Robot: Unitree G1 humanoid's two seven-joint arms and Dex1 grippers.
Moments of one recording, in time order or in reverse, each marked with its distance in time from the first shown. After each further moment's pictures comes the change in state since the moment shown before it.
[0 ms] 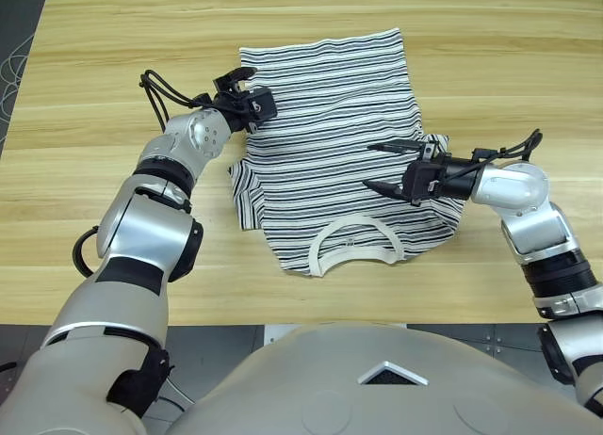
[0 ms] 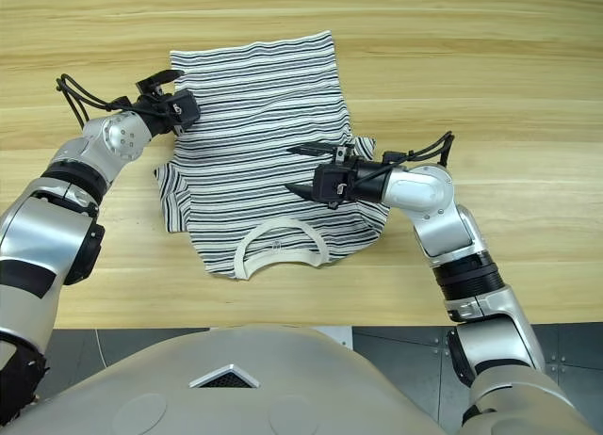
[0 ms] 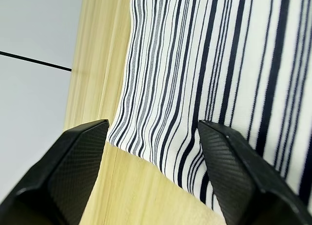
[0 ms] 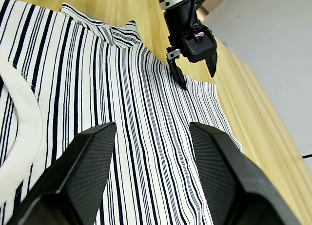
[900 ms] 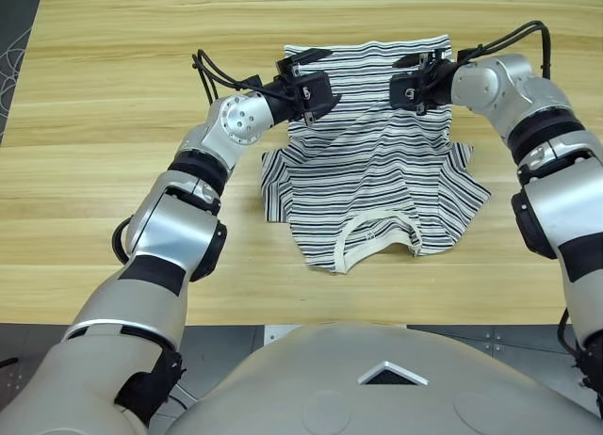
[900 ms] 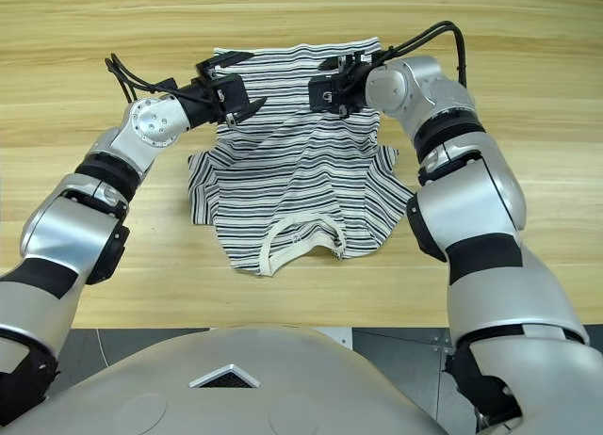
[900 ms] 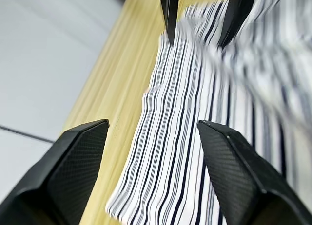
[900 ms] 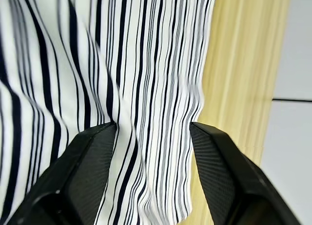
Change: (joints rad) left arm -0.032 -0.129 0.017 -0.094 -0.194 -0.146 -0.189; right arm -0.819 0.226 0.214 1.238 -0.552 -0.257 -0.348
